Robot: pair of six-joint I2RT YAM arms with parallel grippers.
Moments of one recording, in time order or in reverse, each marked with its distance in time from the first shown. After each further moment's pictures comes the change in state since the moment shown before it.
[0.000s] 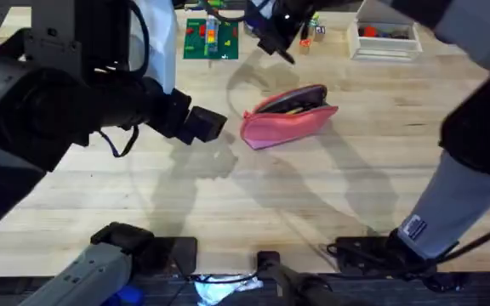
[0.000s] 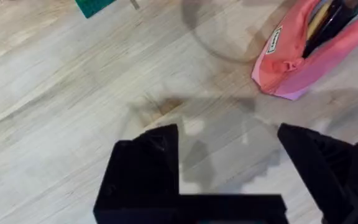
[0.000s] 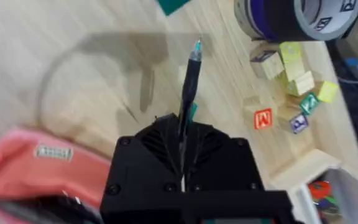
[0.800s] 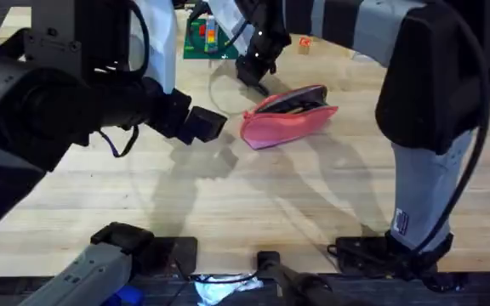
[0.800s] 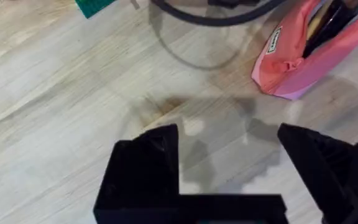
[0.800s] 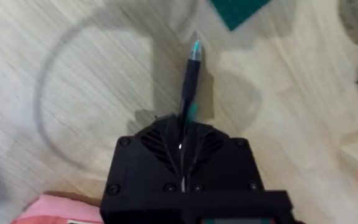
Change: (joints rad) left arm 0.000 0.000 0.000 0.000 0.000 0.000; right arm 0.054 0.232 0.000 0.094 -0.064 0.200
